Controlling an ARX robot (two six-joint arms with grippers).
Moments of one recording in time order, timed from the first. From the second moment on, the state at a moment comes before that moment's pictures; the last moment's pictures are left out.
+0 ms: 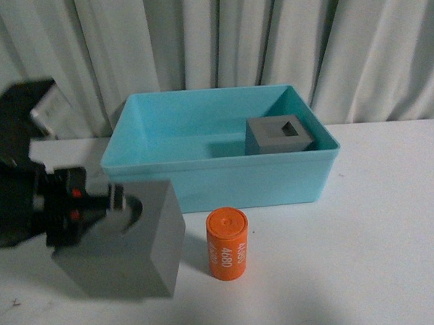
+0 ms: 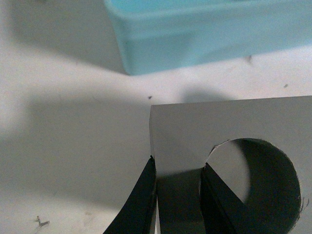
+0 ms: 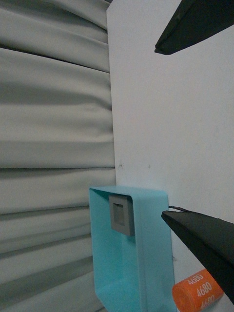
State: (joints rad) left arm -0.26 1.56 0.70 0.12 0.03 -0.16; right arm 0.00 0.00 0.01 0.00 0.00 0.01
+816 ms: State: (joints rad) left arm -0.27 1.81 1.26 0.18 -0.10 -0.15; right arm 0.00 0.00 0.01 0.00 0.00 0.01
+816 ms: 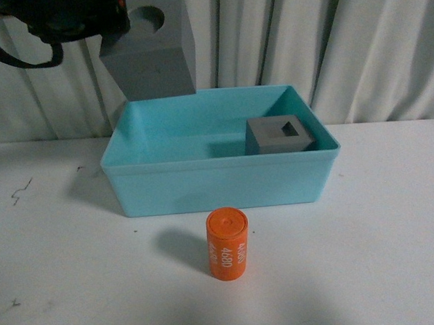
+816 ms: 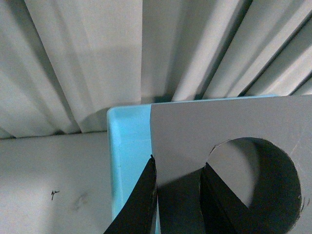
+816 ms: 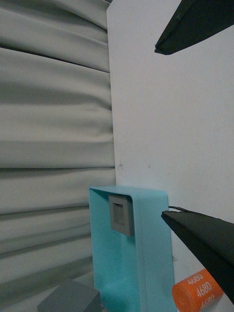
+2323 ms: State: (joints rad) left arm -0.09 1.36 0.87 0.07 0.23 -0.34; right arm 0.00 0.00 0.01 0.00 0.00 0.01
